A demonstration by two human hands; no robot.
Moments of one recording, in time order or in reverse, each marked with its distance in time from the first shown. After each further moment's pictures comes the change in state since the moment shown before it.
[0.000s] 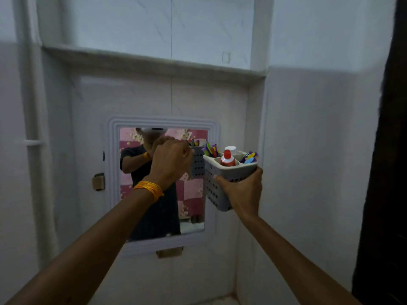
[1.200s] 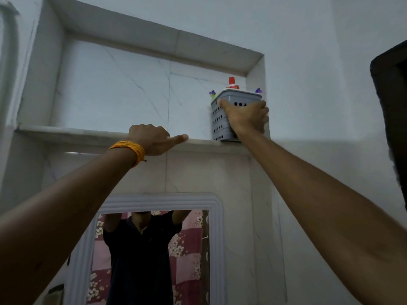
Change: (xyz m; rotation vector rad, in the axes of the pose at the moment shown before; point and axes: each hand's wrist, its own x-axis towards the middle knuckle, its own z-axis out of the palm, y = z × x) left_hand 0.239 -0.047 -0.096 0.479 -0.116 -0.049; right_hand 0.274 -0.250 0.064 -0.076 0.246 -0.150
